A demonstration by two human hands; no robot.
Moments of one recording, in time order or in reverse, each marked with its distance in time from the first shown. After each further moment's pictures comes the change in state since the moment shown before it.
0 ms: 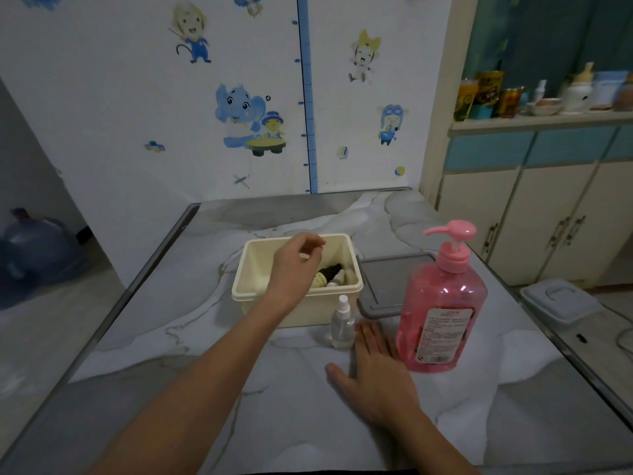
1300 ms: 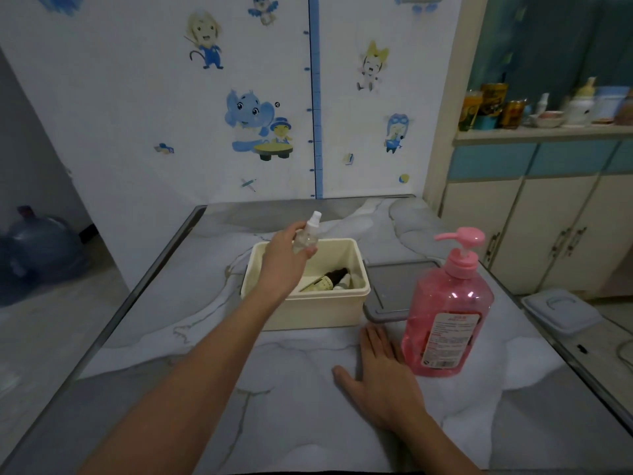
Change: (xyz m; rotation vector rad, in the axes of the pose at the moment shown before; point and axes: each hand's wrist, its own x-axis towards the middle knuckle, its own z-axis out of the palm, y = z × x) left_hand 0.017 -0.007 -0.028 0.122 0.000 -0.070; right_hand 0.000 -0.001 -0.004 -0.034 -0.060 0.014
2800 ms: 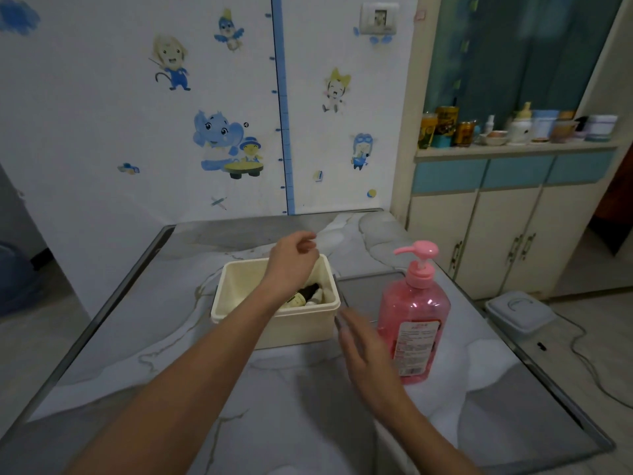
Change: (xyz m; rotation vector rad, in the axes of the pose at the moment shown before) left_hand 0.004 0.057 0.026 -0.137 -0.107 0.019; right_hand -0.009 -0.018 -0.071 0.683 0.305 -0.141
